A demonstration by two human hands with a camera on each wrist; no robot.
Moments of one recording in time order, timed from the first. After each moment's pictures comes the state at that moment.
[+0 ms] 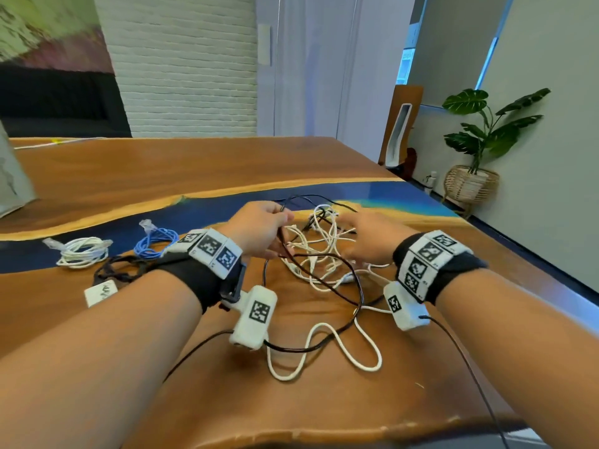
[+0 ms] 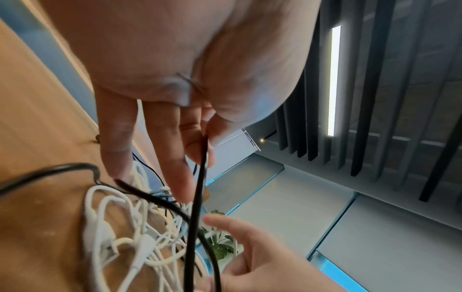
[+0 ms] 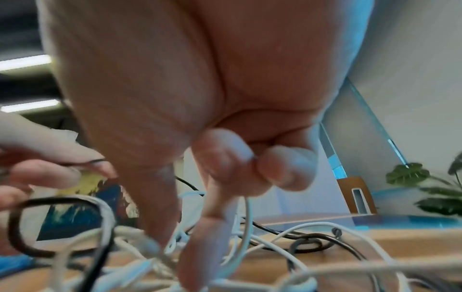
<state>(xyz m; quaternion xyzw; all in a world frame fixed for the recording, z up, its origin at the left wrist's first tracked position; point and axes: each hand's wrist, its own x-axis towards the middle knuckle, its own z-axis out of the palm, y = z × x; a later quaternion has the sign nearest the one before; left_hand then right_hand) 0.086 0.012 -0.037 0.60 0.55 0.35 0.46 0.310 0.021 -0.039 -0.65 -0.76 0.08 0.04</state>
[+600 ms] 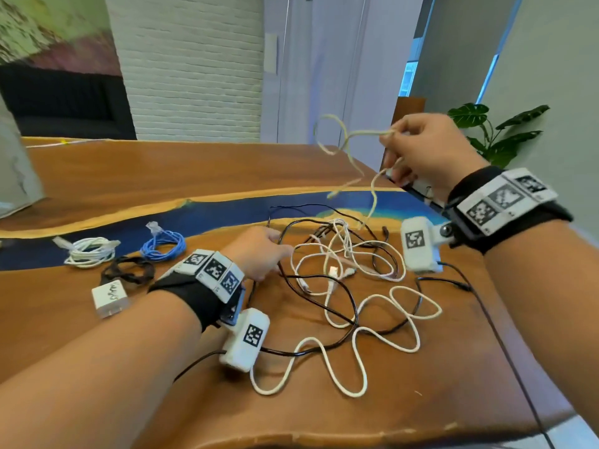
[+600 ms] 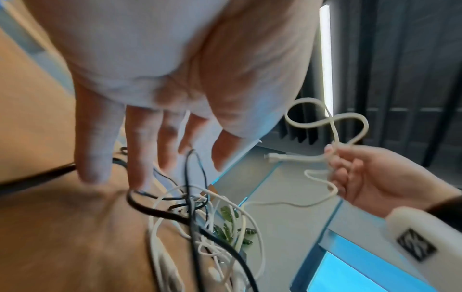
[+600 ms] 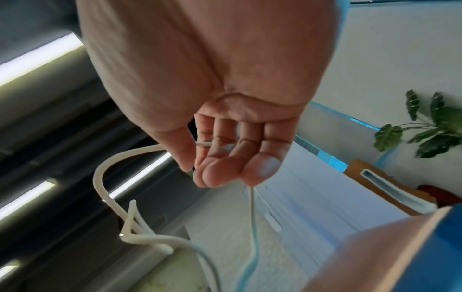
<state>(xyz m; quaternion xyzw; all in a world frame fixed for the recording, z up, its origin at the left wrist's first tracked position) 0.079 0.004 -0.049 0.66 0.61 0.22 0.38 0.330 0.009 0.077 -0.55 -0.64 0.20 0.50</state>
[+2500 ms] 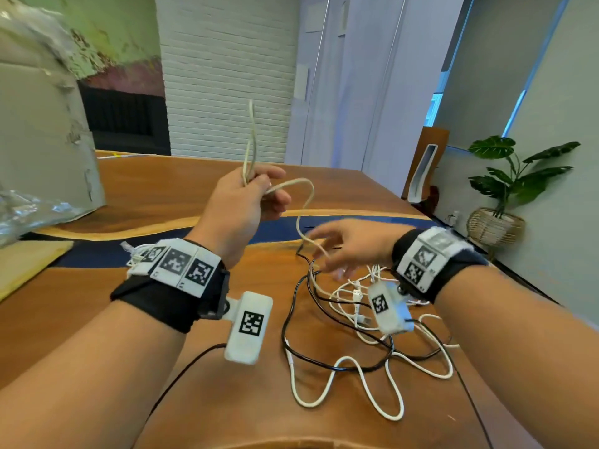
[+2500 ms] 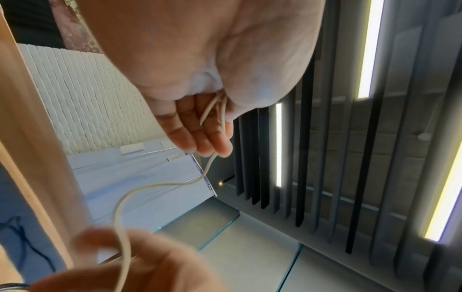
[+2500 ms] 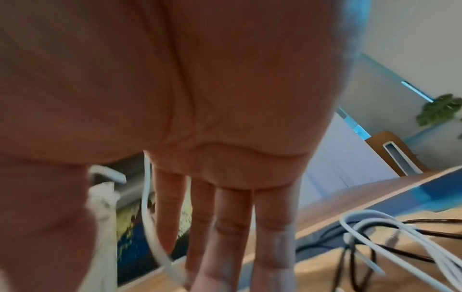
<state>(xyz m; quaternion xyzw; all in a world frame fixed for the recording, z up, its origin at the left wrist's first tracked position) 0.005 -0.043 0.024 0.53 0.37 0.65 0.39 0.216 0.002 0.025 -0.49 -0.80 0.34 0.06</state>
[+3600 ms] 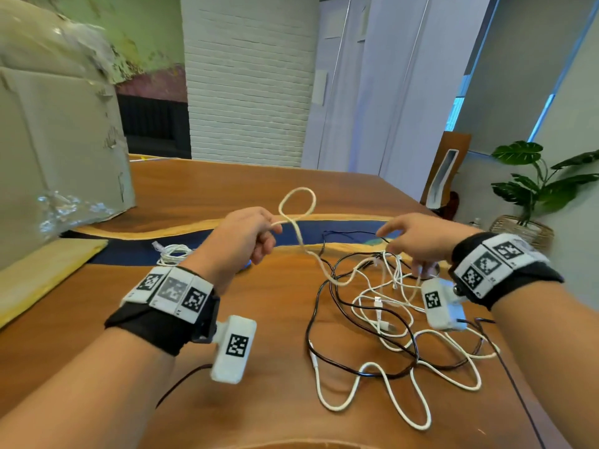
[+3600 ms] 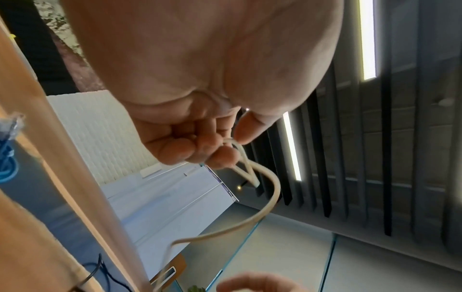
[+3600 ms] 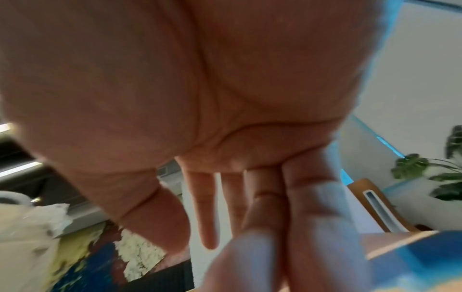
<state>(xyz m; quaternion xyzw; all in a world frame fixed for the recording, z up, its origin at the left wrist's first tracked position) -0.043 -0.058 -0.008 0.59 0.47 0.53 0.39 0.255 0.003 0.044 -0.65 -0.72 0.20 0.08</state>
